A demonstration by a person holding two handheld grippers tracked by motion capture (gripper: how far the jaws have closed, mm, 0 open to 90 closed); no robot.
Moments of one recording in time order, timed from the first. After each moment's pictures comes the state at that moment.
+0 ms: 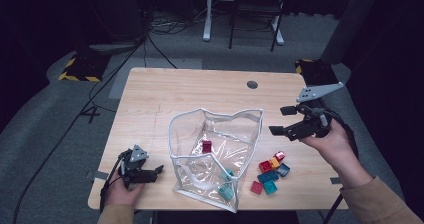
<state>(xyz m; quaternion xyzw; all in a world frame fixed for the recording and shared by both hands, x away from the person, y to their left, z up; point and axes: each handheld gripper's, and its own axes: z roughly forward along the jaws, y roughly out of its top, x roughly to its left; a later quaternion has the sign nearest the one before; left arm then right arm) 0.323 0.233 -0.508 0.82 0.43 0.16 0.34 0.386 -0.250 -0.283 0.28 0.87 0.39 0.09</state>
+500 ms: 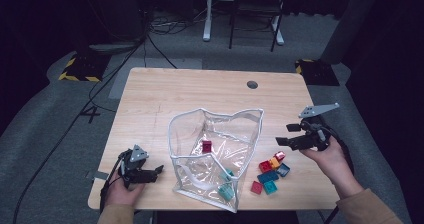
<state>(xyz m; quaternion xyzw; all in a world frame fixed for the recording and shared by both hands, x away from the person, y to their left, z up) 0.323 0.233 -0.508 0.82 0.43 0.16 0.34 0.393 -0.286 -0.358 0.35 0.86 0.35 0.09</state>
